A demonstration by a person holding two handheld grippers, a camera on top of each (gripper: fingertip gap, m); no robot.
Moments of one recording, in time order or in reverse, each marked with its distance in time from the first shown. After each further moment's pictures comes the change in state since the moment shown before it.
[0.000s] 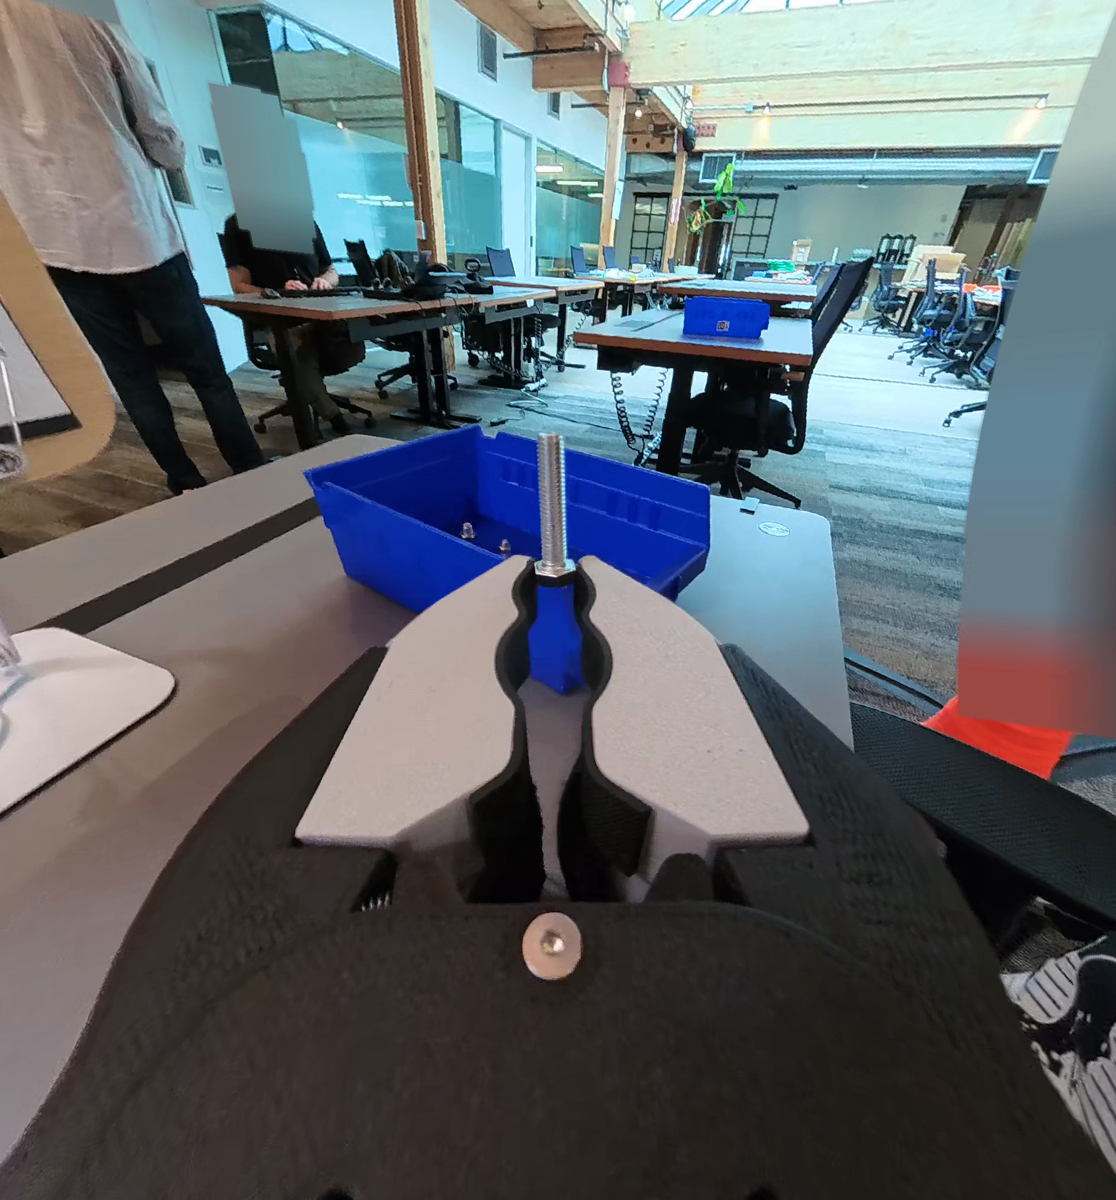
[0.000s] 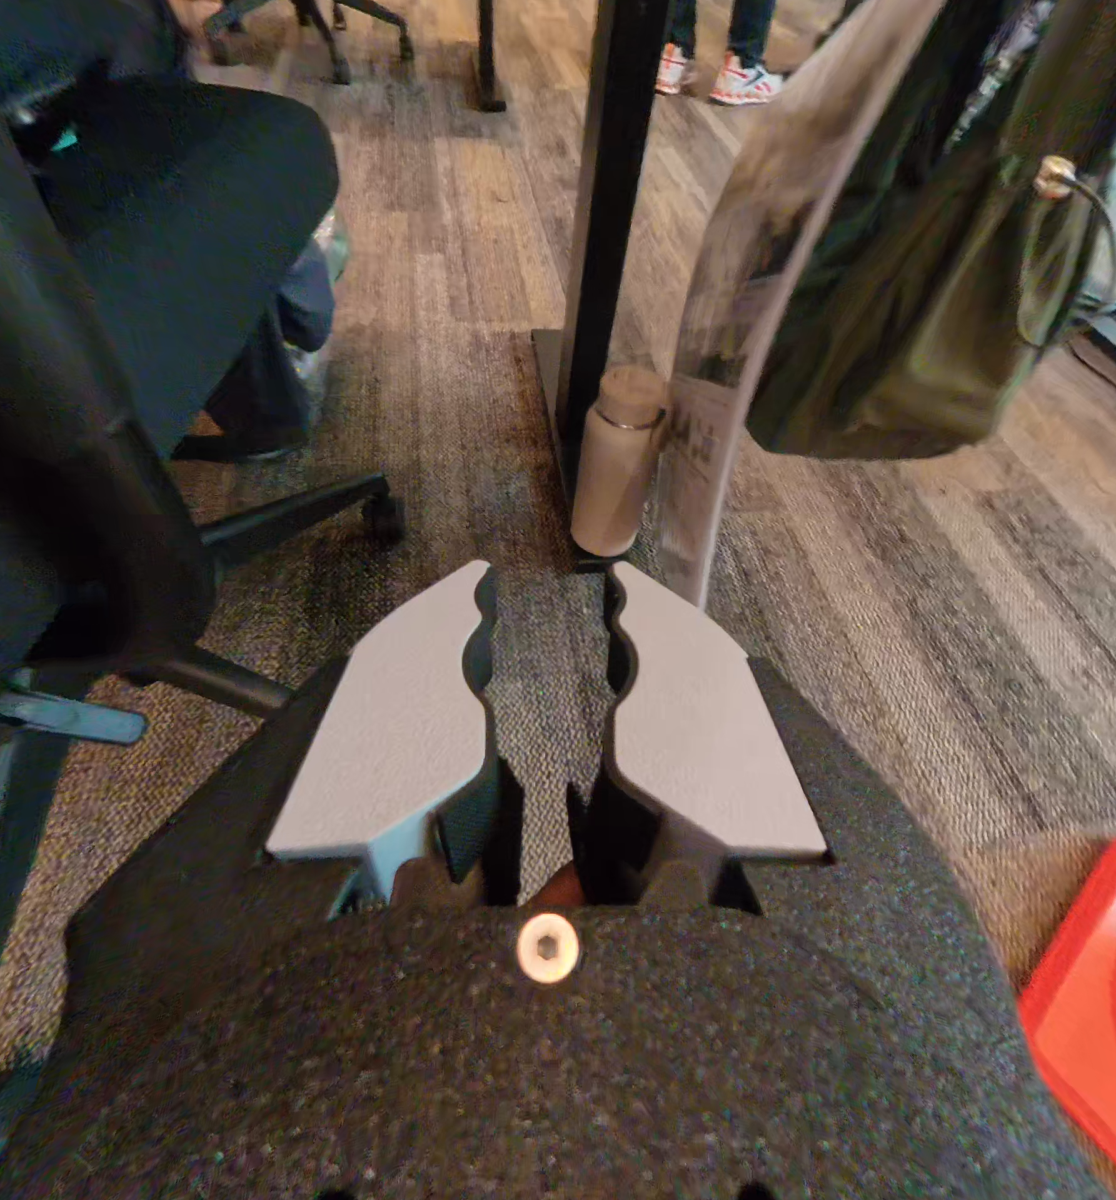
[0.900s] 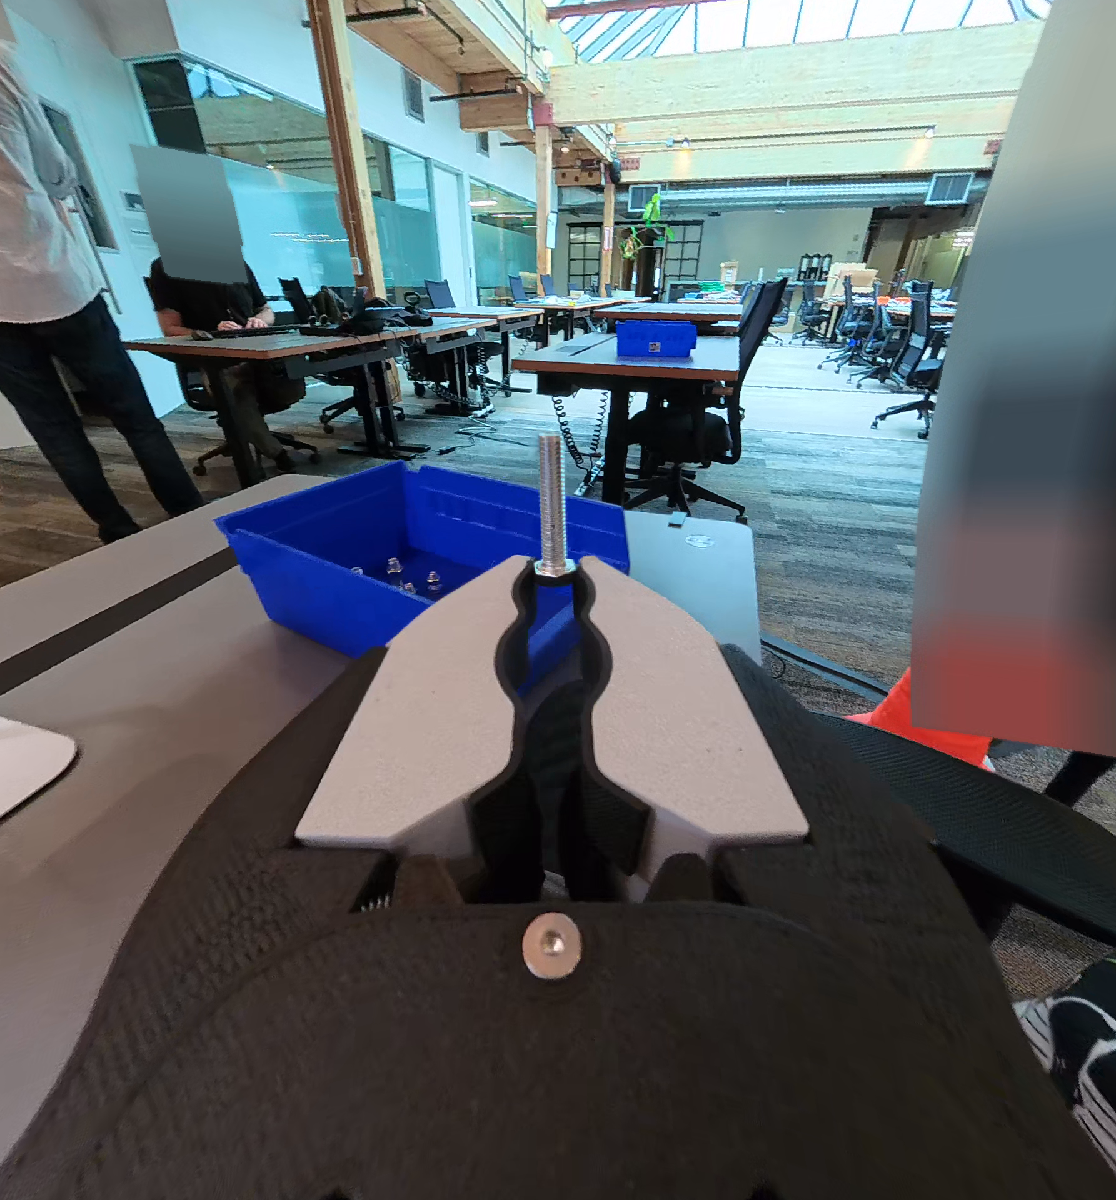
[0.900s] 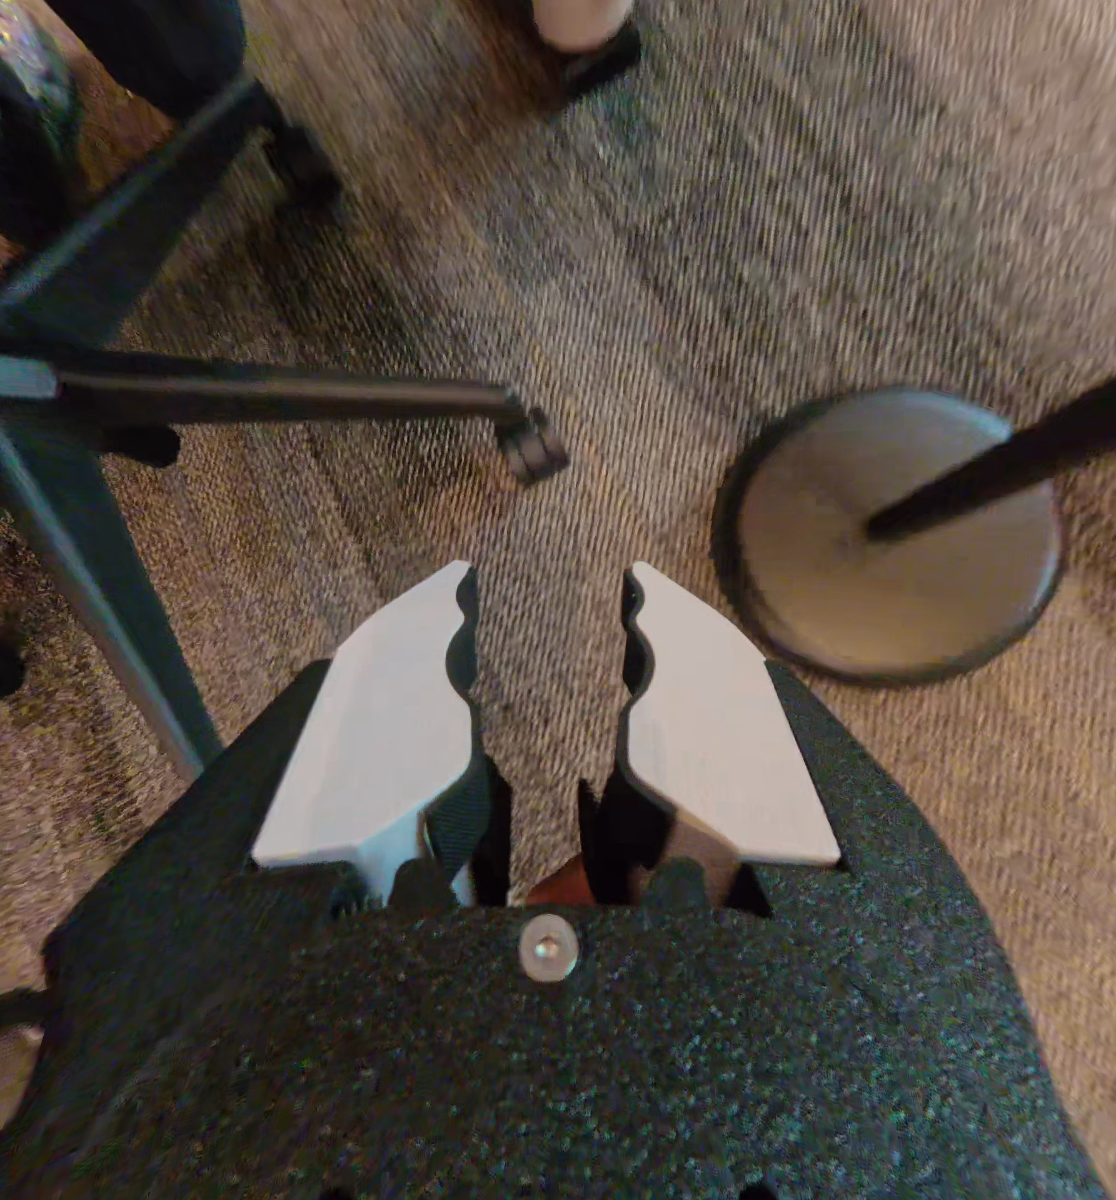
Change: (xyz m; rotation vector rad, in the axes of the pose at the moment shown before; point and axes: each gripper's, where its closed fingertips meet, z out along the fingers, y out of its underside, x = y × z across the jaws) left arm 0.047 -0.012 -0.002 0.037 0.099 0.030; right arm -0.078 0.225 -0.091 -0.447 0.106 0.431
